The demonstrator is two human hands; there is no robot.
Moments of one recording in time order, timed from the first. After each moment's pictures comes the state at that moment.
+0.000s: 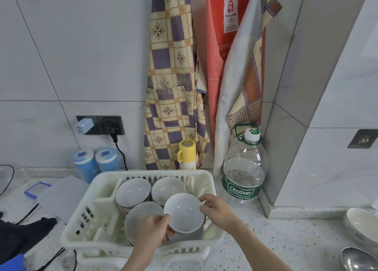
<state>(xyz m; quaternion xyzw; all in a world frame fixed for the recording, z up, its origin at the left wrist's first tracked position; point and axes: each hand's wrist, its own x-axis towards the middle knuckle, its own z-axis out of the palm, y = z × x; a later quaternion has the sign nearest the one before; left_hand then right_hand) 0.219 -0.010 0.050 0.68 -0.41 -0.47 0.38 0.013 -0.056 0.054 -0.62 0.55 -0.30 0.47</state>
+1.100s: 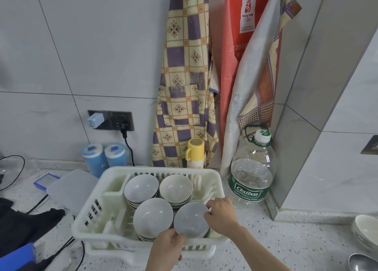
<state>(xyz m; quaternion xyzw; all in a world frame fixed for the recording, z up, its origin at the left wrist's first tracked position) 0.214 0.021 0.034 0.67 -0.51 -0.45 0.29 0.031 -0.067 0.021 -0.76 0.64 -0.11 0.09</state>
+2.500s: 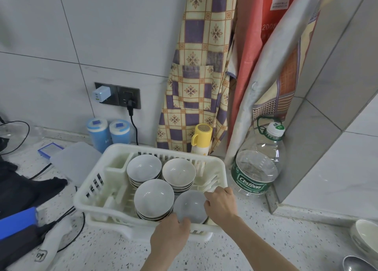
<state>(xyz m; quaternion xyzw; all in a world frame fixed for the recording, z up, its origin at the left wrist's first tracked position) 0.194 0.022 0.020 0.75 -0.52 -0.36 0.20 0.044 -0.054 0.036 -0.79 0.61 -0.04 -0.04</state>
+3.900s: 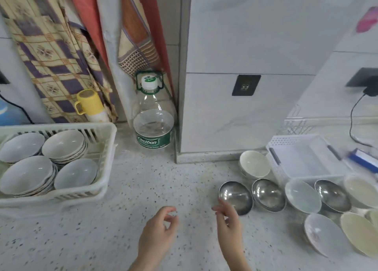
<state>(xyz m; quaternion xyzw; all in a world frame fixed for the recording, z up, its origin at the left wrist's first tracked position) -0.083 0.125 0.000 0.66 -0.59 -0.40 0.23 -0.269 0.147 -0.019 -0.39 0.71 -0.48 0.33</state>
